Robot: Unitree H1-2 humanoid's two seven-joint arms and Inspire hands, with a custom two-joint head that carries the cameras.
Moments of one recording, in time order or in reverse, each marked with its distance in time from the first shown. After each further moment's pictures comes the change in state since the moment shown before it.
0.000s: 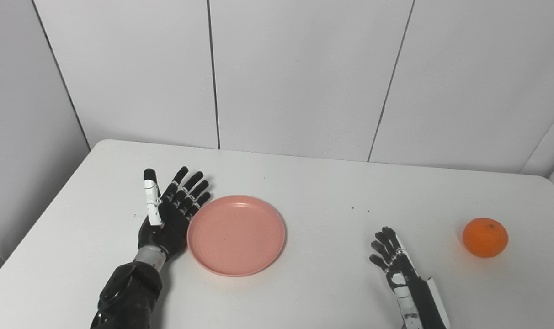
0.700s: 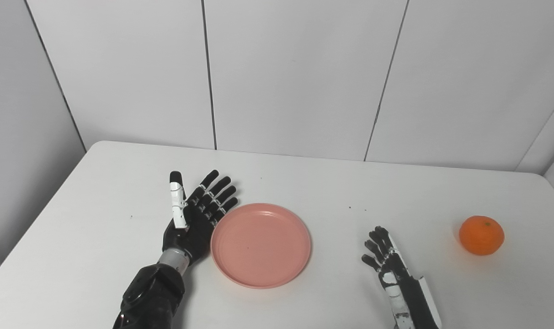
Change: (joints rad) left arm 0.000 -0.069 -0.057 -0.033 0.018 0.042 0.030; right arm 0.006 0.012 0.028 -0.007 -0.011 0.009 -0.022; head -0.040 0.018
